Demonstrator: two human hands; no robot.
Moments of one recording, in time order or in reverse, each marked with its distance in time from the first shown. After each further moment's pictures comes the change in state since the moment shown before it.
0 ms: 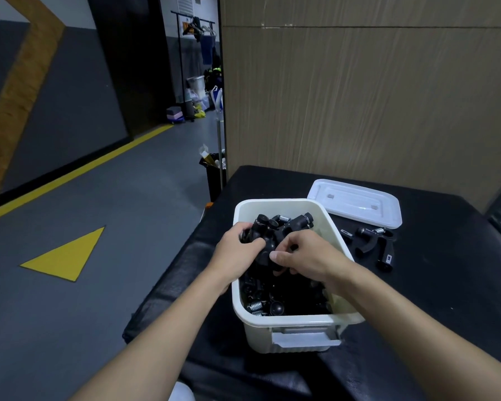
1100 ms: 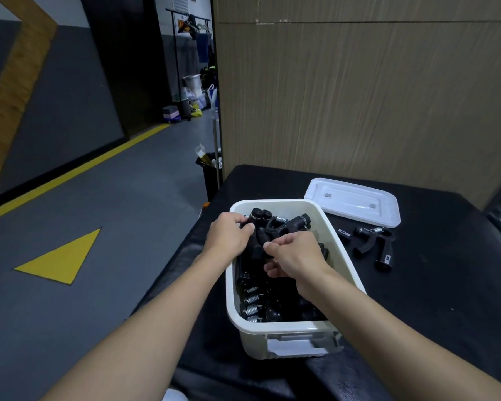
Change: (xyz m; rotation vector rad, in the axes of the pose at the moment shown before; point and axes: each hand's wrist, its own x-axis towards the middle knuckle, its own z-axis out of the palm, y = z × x) left_hand 0.047 0.006 0.002 0.328 0.180 0.032; right_hand 0.026 0.001 0.029 0.551 0.261 0.189
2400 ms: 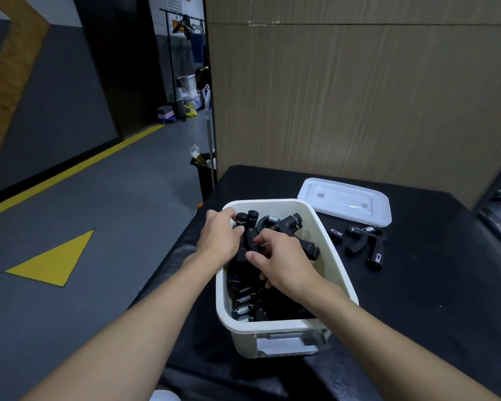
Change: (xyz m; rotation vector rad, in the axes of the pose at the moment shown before) left_hand 0.005 -0.003 0.003 0.141 0.019 0.099; right_hand -0.009 0.008 -0.010 -0.573 -0.137 -0.493
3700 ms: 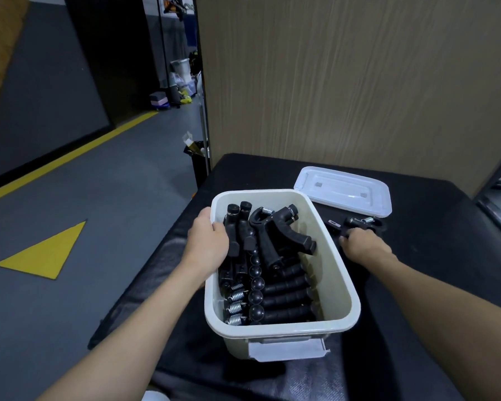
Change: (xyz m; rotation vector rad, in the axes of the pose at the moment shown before) left_hand -0.018 -0.008 0.009 -0.332 0.074 -0.052; right_hand 0.067 0.198 -0.085 -0.582 0.017 0.615
